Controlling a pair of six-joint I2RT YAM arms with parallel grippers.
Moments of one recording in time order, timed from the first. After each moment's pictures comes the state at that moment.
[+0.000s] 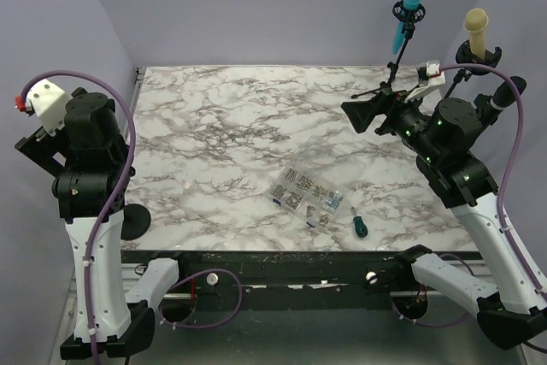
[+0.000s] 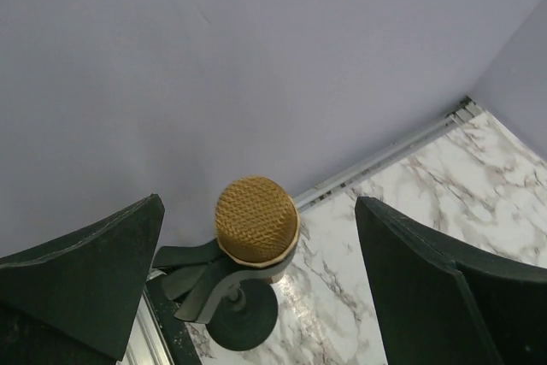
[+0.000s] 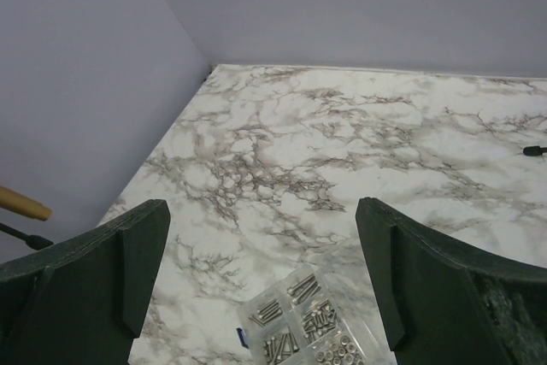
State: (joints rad) left arm -0.04 0.94 1.53 -0.94 -0.94 -0.33; right arm 0.41 0.93 1.18 -0.28 -0.13 0.36
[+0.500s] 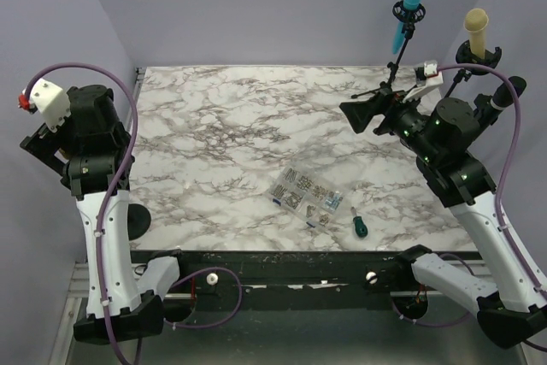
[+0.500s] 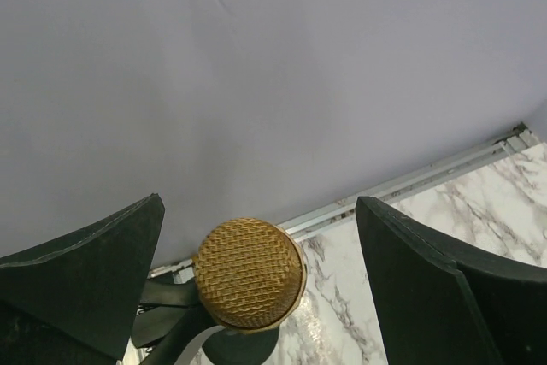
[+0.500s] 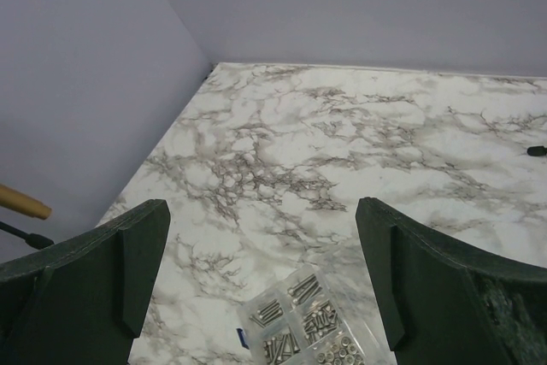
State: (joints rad) left arm 0.16 0.97 1.42 -0.78 -0.98 -0.35; right arm 0.41 0.93 1.17 -0.26 -0.14 0.36
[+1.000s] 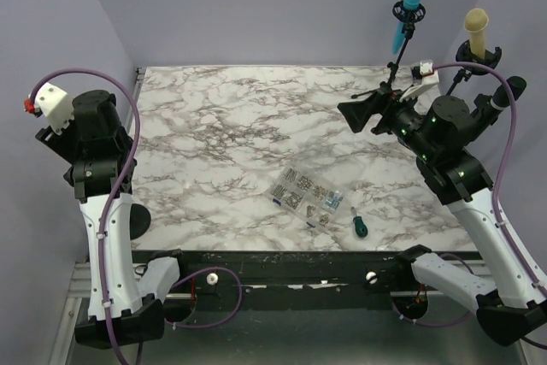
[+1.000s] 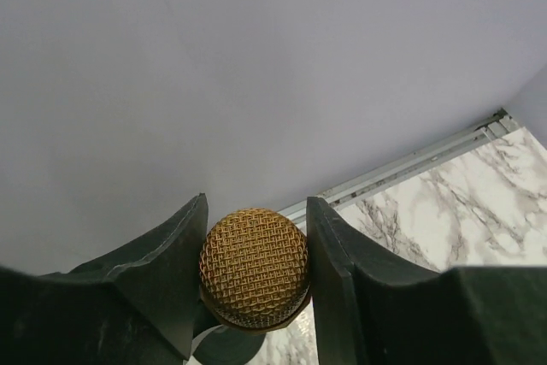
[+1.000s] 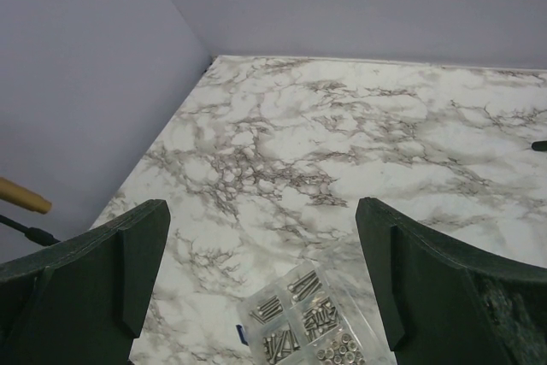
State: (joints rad) left arm 0.16 0.96 1.33 -0.72 -0.92 -0.36; right arm 0.41 0.95 1.17 -0.26 -0.14 0.36
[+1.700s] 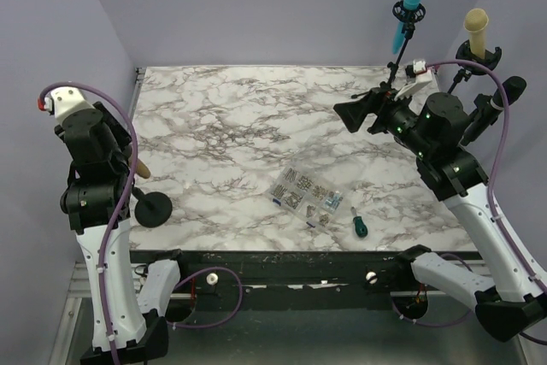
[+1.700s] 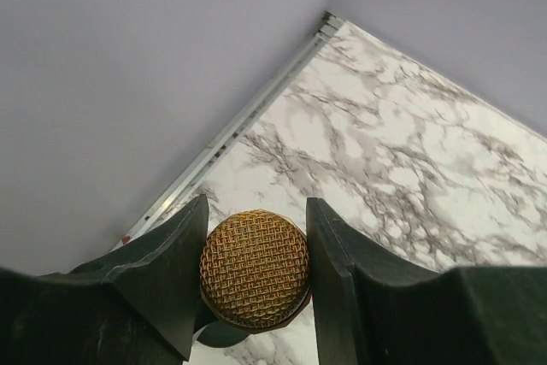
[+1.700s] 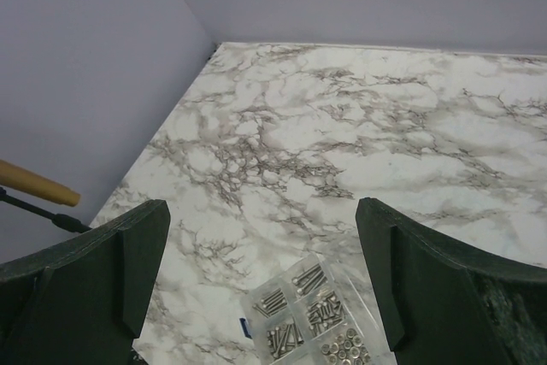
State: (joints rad) left arm 0.17 0.84 1.34 -0.78 -0.43 -0.27; right arm 0.41 0.98 1.17 -0.26 -0.17 0.37
